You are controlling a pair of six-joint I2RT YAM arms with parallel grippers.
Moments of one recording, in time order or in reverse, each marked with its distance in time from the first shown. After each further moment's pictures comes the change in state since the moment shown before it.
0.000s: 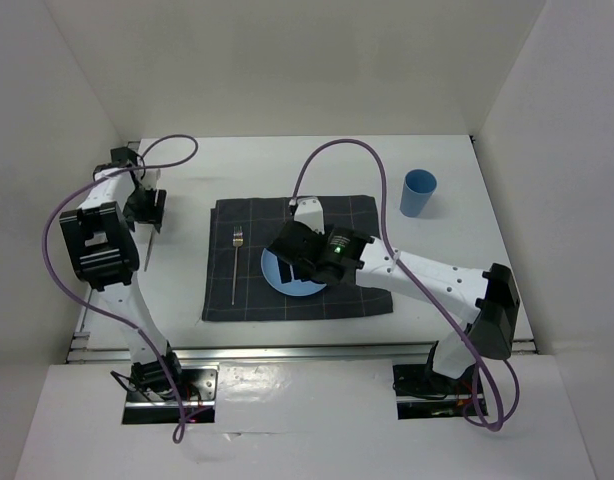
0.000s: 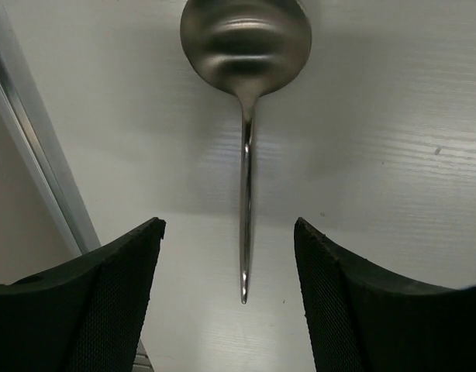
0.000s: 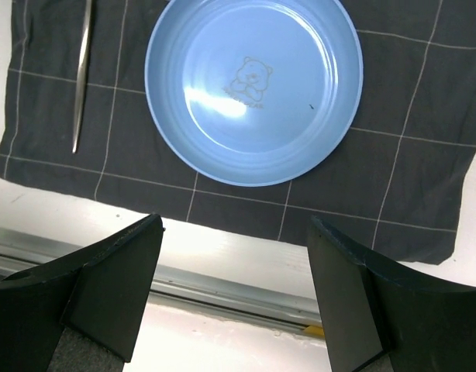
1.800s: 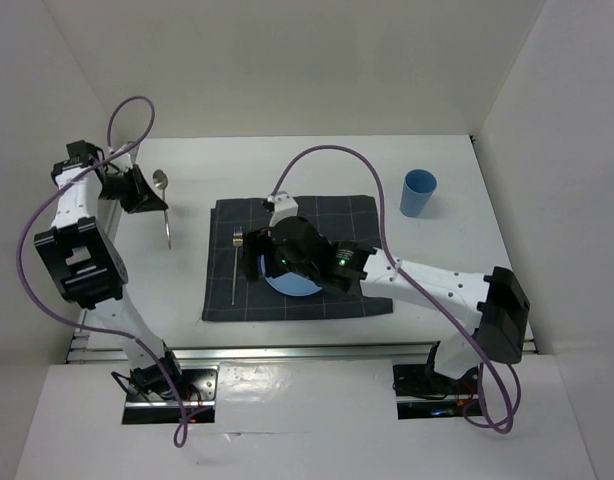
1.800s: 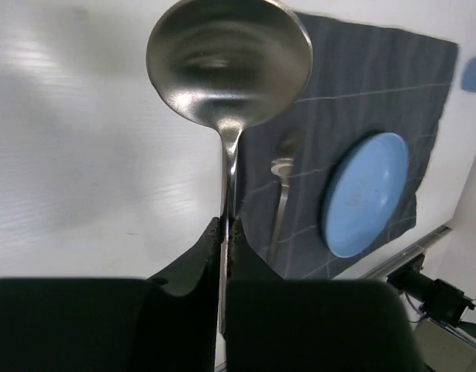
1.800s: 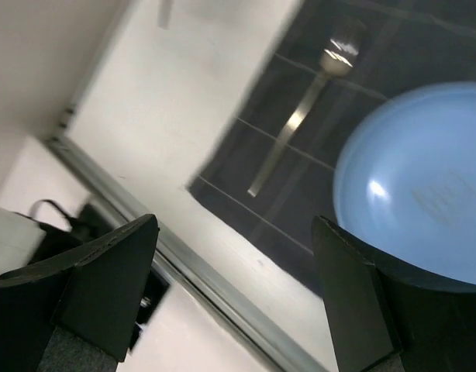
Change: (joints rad) left arm 0.168 -0.094 0.055 -0.128 0.792 -0.203; right arm -0.006 -0.063 -0.184 0.595 -0.278 -0.164
